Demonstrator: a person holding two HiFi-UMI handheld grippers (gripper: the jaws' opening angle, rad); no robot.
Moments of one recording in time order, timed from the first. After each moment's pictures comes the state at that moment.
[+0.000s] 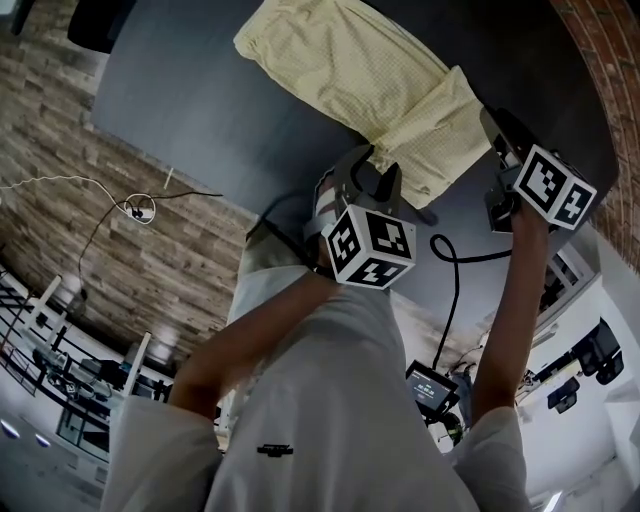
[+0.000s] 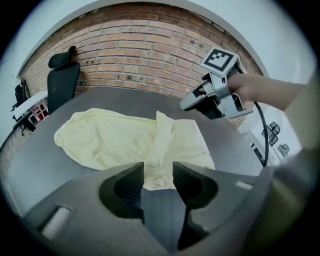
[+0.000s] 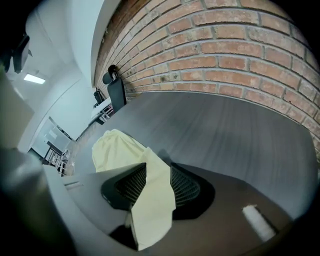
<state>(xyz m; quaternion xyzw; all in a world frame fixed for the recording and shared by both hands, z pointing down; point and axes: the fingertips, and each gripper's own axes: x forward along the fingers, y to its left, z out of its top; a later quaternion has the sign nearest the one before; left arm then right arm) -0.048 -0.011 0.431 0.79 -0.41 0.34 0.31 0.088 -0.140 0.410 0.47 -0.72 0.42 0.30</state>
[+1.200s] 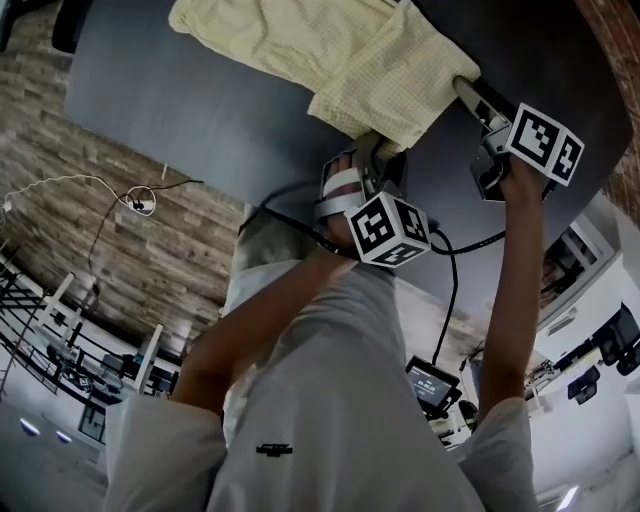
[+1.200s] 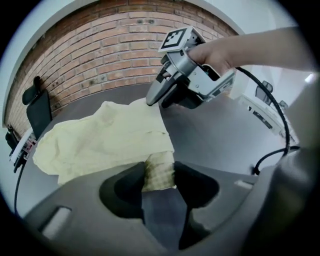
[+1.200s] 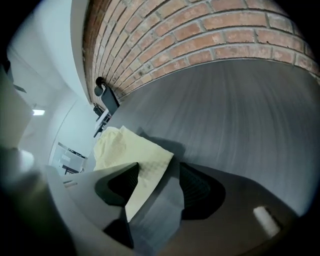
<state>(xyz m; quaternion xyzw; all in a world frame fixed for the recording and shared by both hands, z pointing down) 0.065 0.051 0.488 0.80 -0.35 0.45 0.18 0.152 -0.087 0.473 0.44 -0.69 0.53 0.22</state>
